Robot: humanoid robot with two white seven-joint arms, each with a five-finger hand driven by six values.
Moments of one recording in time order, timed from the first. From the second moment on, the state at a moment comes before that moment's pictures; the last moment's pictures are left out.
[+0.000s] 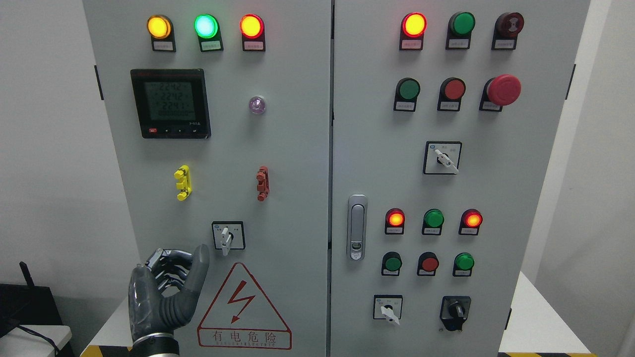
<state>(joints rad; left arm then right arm) -0.33 -0.08 -0.06 -1.92 -0.27 0.35 0.36 0.06 0.12 0.06 -0.14 0.00 0.05 0.14</state>
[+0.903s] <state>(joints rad) -0.38 -0.09 -0.11 -1.91 -0.29 0.47 0.41 0.06 0.12 0.06 -0.14 0.00 0.05 0.14</state>
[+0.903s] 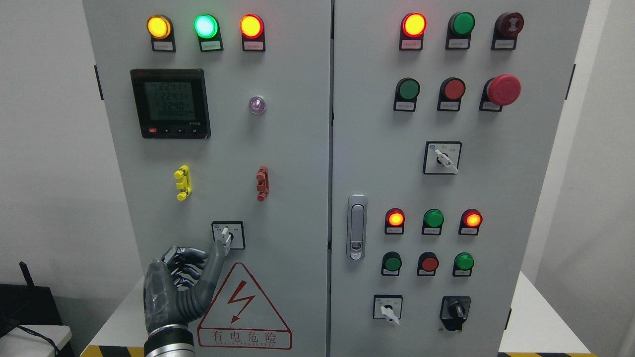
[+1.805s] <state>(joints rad) -0.41 -0.09 -0.17 -1.87 -0.28 0.51 0.51 0.06 0.12 0.06 -0.14 0.00 0.05 0.14</state>
